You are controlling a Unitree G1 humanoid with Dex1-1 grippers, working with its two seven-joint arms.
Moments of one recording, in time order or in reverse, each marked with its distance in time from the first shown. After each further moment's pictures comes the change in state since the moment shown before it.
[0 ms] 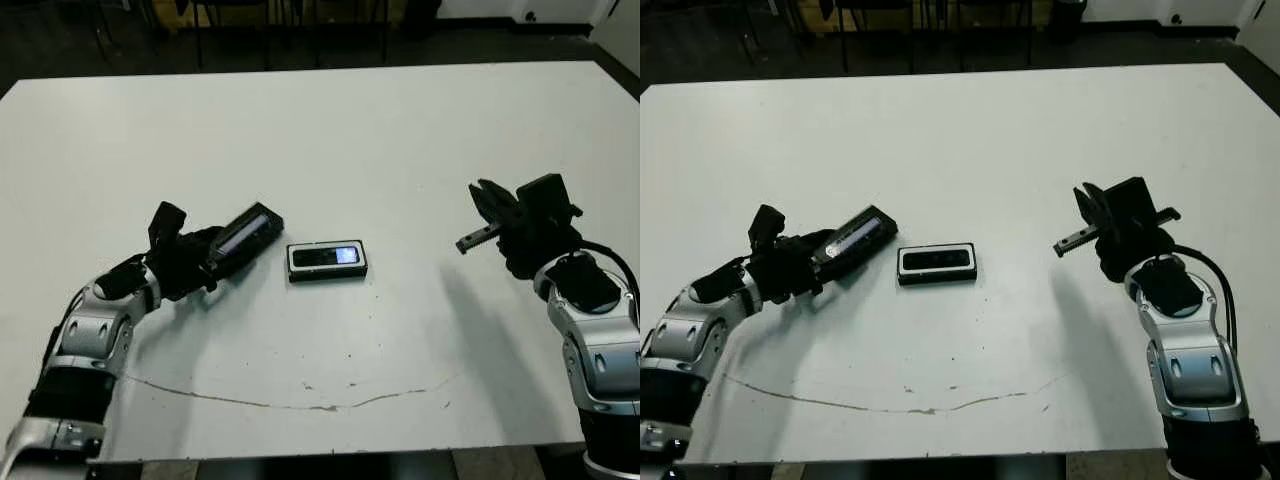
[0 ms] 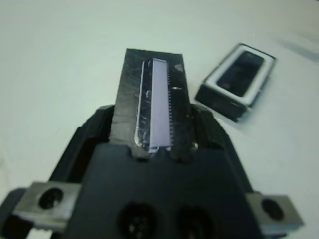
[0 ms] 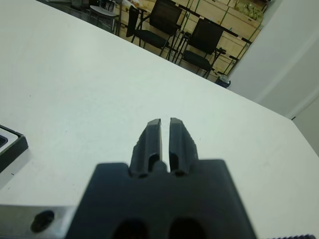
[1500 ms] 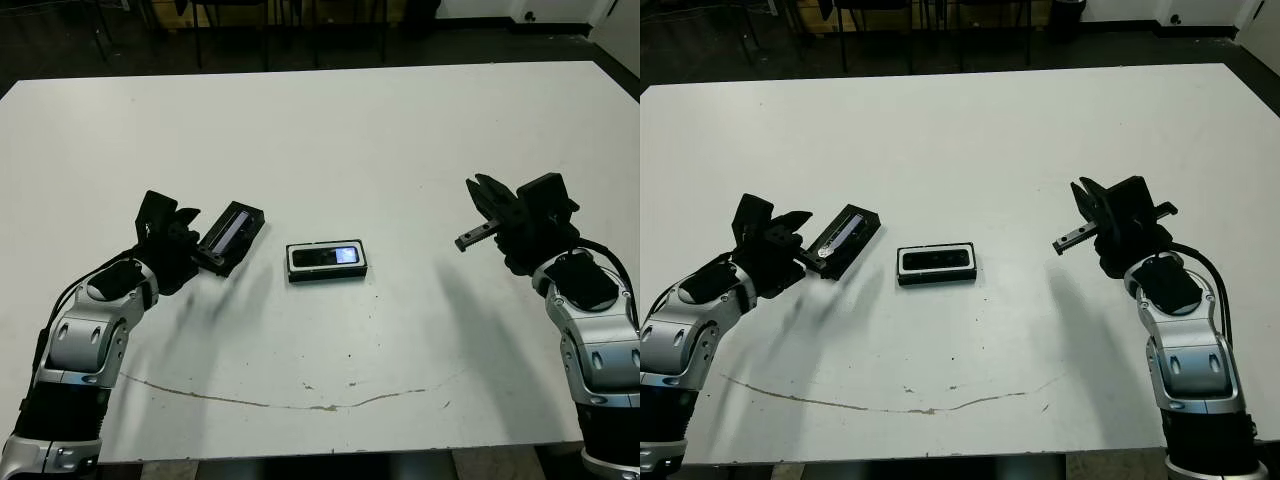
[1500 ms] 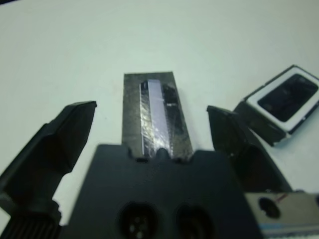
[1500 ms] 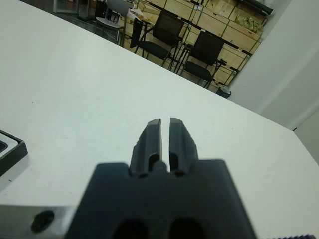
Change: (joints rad) left arm 0.130 -0.054 0.054 -0.324 0.009 0.275 0.396; right arm -0.012 0.000 -0.005 0.061 -0.006 -0.118 0.014
